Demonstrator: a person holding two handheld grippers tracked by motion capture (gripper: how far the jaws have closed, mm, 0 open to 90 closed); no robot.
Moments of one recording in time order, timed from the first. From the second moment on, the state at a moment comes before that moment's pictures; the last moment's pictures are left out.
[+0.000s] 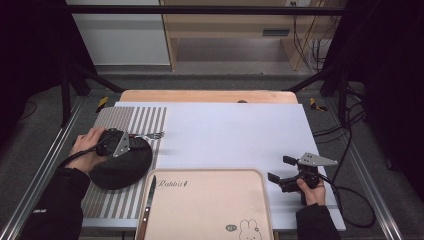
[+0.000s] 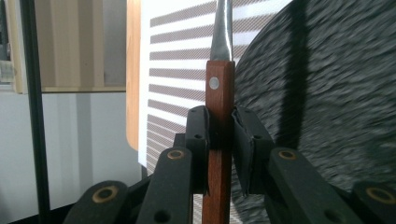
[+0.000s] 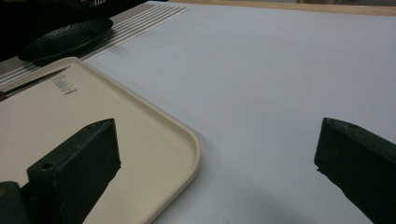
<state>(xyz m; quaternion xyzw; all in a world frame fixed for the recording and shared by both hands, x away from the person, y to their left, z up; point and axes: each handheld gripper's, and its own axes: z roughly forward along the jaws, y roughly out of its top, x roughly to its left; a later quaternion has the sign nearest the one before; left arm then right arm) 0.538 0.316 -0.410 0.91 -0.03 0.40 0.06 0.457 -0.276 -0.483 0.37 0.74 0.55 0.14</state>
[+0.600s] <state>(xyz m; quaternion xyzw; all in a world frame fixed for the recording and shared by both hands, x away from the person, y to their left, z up) 0.487 0.296 -0.411 0.91 -0.01 0.39 0.11 0.457 -0.275 -0.483 0.36 0.74 0.55 0.14</state>
